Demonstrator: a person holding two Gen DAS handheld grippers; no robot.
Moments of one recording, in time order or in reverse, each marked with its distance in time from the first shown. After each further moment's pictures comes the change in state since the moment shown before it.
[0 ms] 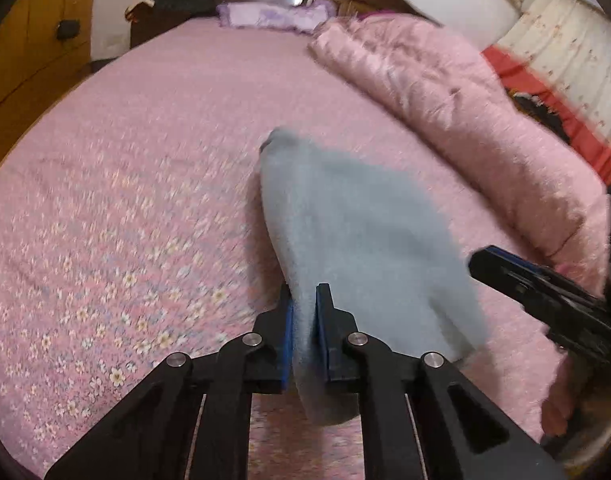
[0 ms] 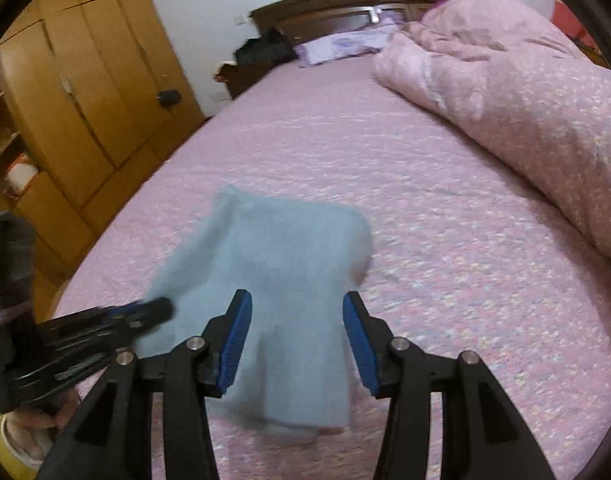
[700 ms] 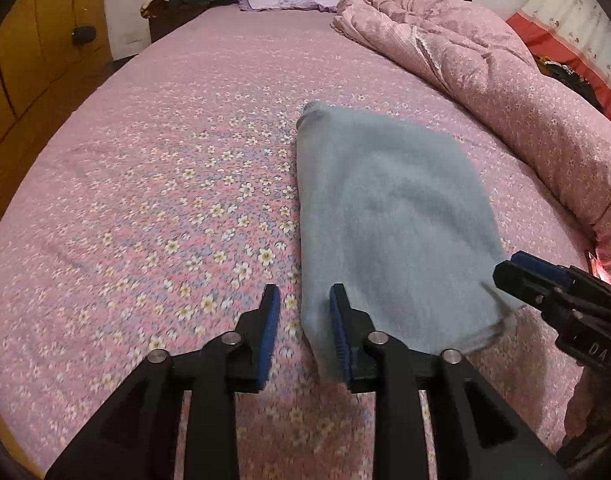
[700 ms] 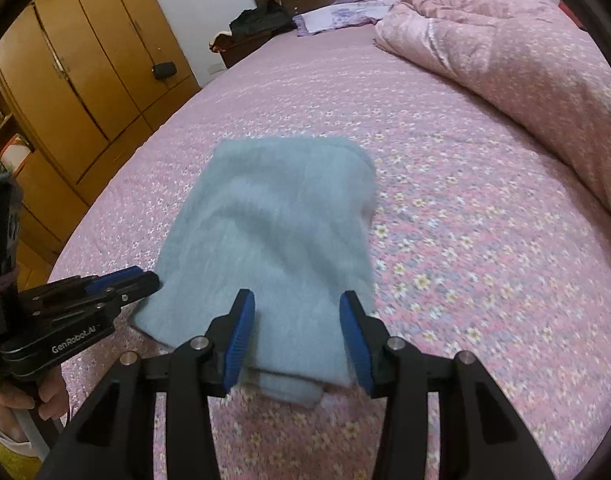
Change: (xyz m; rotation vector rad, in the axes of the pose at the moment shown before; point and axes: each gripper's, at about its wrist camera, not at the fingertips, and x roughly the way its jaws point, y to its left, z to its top) left arm -0.003 -0.006 -0.011 0.044 0.059 0.160; right arm 0.014 -0.006 -0.028 0.017 0.100 -0.023
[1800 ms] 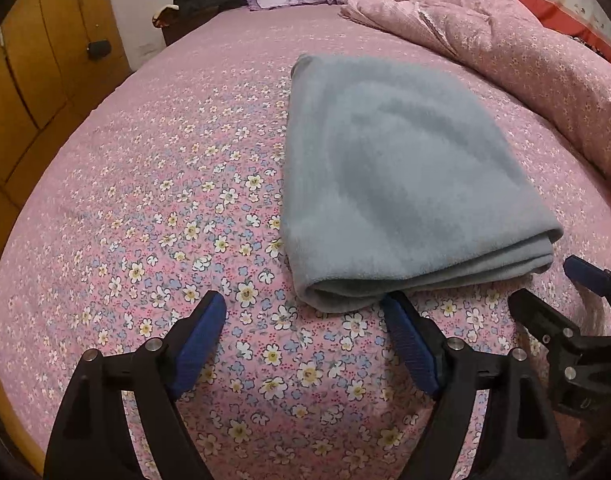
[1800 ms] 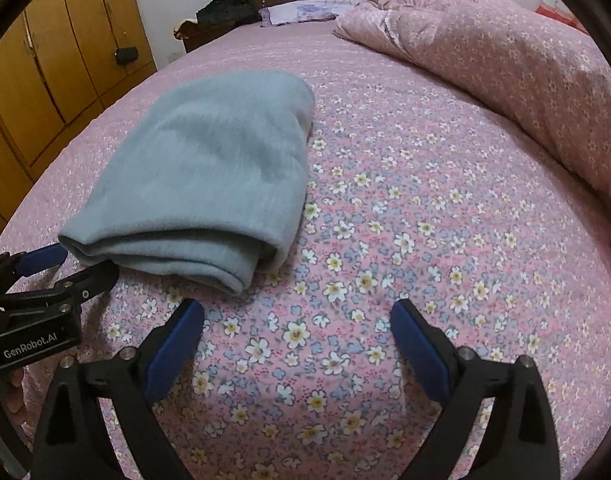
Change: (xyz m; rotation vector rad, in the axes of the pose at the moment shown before) left arm 0.018 -0.026 -0.046 0.051 -0.004 0.144; right arm 0.013 -0.008 -0.062 -0.025 0.008 -0.209
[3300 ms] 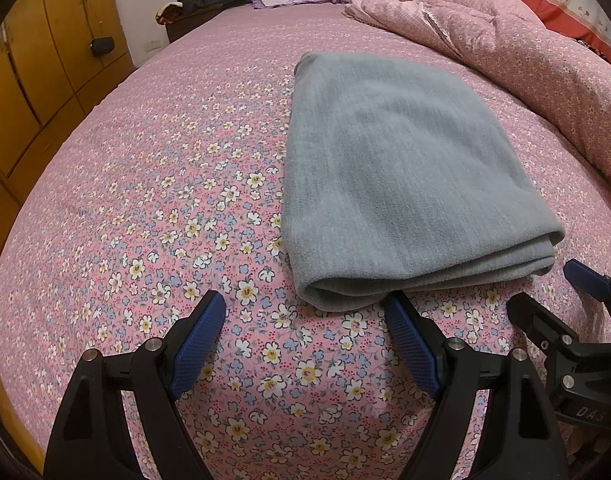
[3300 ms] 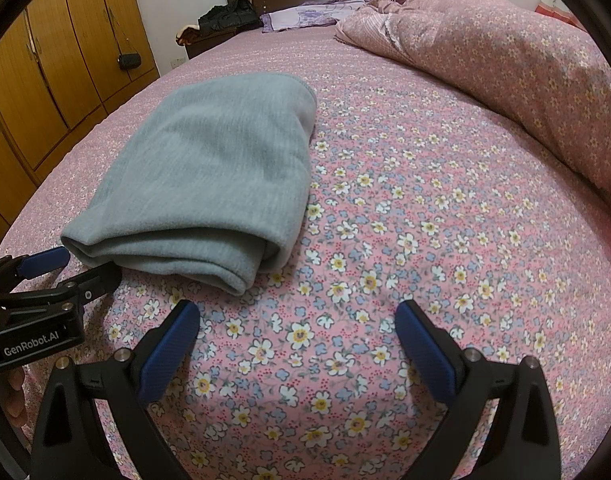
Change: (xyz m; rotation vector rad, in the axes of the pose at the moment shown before) left arm -0.001 0.004 -0.001 -0.009 0.004 -0.003; right arm -0.005 0.003 -0.011 0.010 -0.022 0.010
